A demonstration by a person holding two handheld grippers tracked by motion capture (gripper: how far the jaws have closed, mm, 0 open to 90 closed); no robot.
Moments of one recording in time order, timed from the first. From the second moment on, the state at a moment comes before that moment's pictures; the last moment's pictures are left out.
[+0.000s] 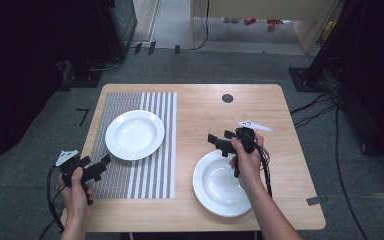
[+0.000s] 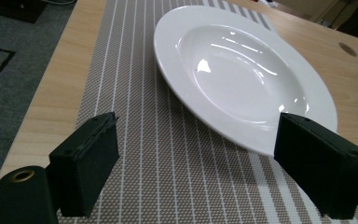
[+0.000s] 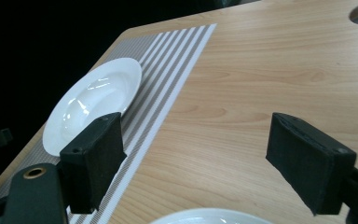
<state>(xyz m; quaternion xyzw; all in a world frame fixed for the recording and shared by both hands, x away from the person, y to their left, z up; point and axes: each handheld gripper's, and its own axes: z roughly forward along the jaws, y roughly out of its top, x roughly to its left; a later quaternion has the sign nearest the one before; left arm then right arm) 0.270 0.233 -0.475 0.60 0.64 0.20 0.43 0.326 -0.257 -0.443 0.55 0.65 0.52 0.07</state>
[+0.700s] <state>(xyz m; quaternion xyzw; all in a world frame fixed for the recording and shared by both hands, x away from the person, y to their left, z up) 0.243 0.247 -0.493 0.61 0.65 0.21 0.40 0.287 -0.335 -0.467 0.59 0.63 0.50 0.10</state>
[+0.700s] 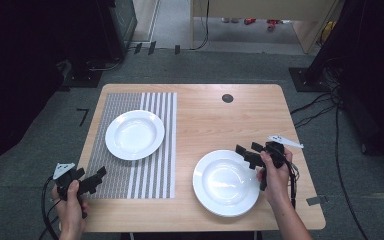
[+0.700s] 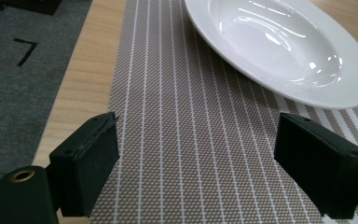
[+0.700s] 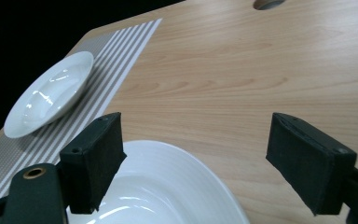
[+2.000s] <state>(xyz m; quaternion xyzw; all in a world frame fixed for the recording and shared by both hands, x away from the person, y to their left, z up) 0.206 0.283 -0.511 0.63 0.65 0.25 0.35 0.212 -0.444 -0.510 0.64 0.62 0.42 0.17</state>
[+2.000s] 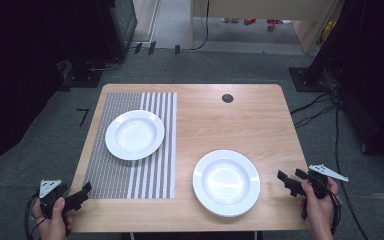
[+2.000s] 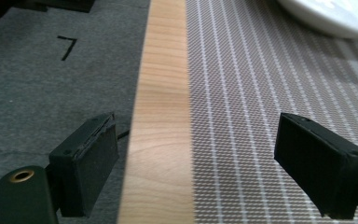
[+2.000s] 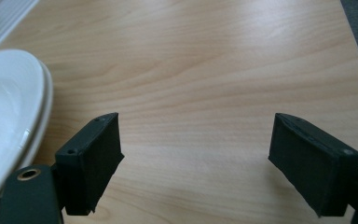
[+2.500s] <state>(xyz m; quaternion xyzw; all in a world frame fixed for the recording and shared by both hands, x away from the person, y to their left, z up) 0.205 0.284 -0.522 0.65 0.64 0.26 0.32 0.201 -0.429 -0.525 0.62 0.67 0.33 0.24</state>
